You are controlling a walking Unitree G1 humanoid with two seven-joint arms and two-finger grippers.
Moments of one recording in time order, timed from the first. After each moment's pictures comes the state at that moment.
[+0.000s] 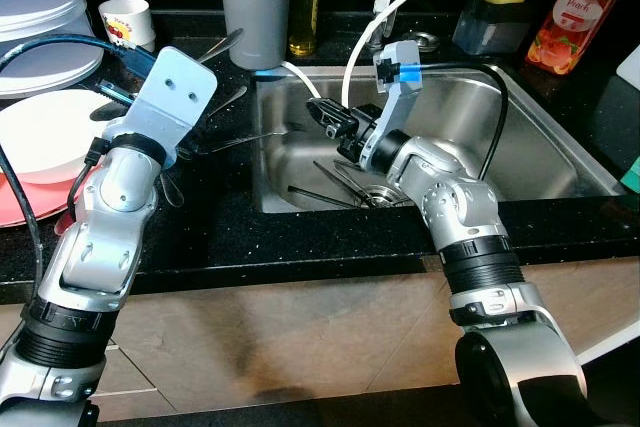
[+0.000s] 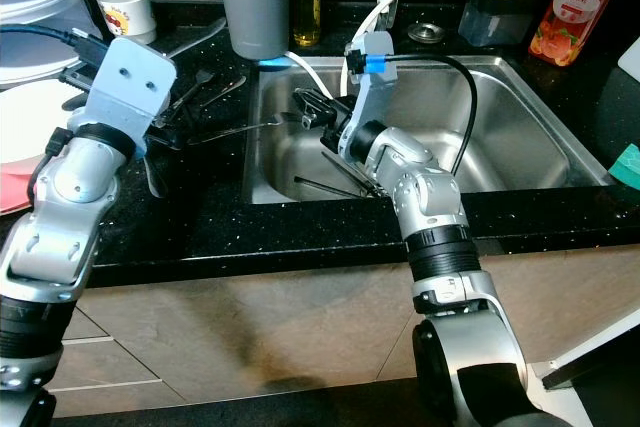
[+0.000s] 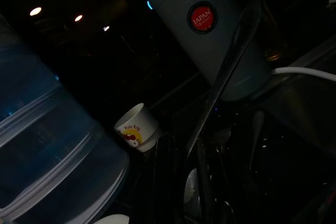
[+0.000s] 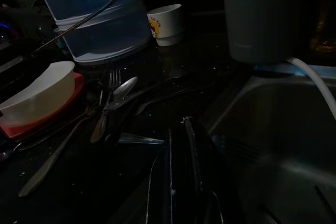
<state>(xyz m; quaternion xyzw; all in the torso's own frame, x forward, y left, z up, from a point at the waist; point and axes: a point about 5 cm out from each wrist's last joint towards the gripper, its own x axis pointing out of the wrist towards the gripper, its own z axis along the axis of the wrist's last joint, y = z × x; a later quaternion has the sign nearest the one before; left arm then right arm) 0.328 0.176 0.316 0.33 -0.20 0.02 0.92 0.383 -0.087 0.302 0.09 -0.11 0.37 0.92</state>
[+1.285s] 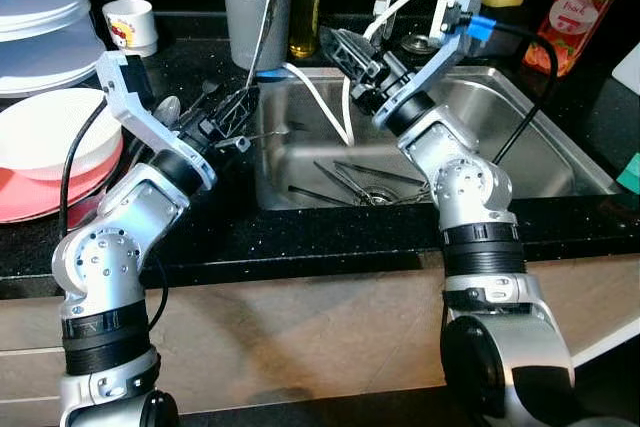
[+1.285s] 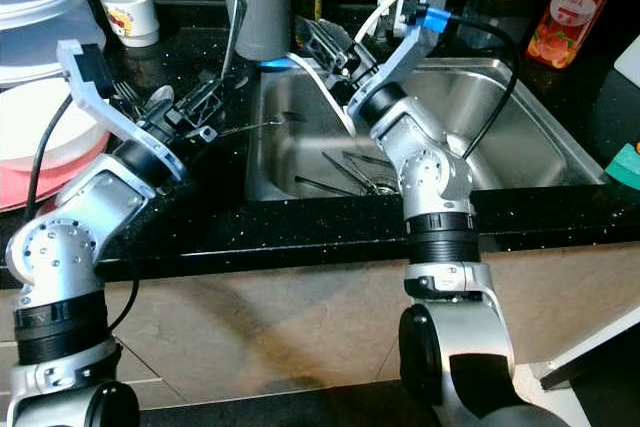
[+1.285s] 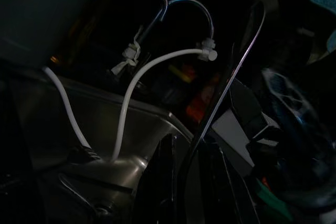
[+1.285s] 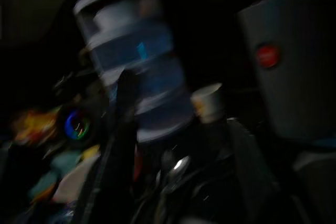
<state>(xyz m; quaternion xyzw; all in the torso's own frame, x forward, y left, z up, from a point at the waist) 0.319 0.148 0.304 -0.30 -0.13 -0.33 0.89 0.367 -0.085 0.346 0.21 -0.20 0.42 0.86</state>
